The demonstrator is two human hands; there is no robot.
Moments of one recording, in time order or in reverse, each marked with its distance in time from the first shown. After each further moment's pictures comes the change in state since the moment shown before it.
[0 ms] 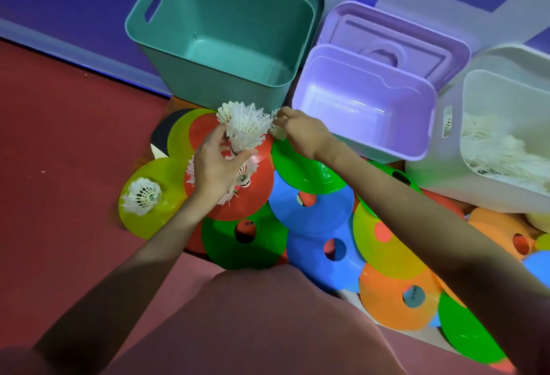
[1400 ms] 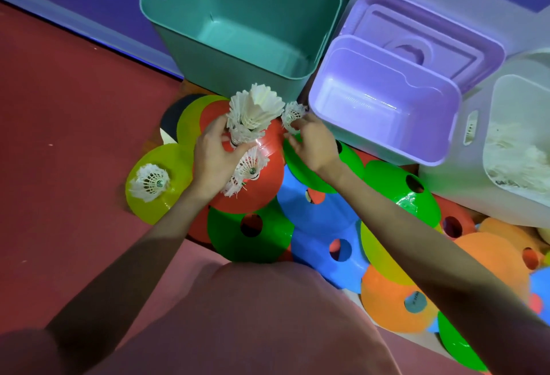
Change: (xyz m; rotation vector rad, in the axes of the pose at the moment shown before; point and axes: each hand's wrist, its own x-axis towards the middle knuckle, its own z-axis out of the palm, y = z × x) left_hand 0.007 -0.018 -0.012 -0.008 -0.017 0.018; right_hand -0.005 -0.014 0.037 0.310 0.222 0.216
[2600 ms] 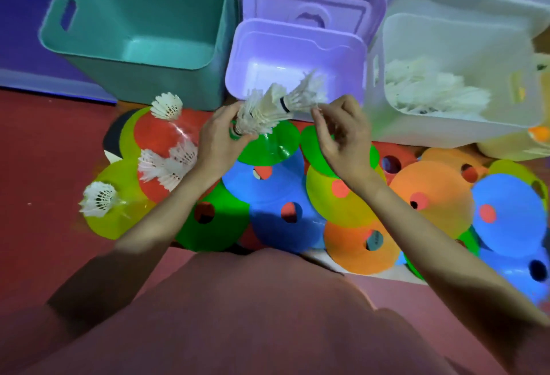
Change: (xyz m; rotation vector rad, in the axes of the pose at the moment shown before) left_hand -0.025 0.086 0.089 0.125 -0.265 0.286; right_hand -0.165 0.063 -0.098 0.368 0.822 0.001
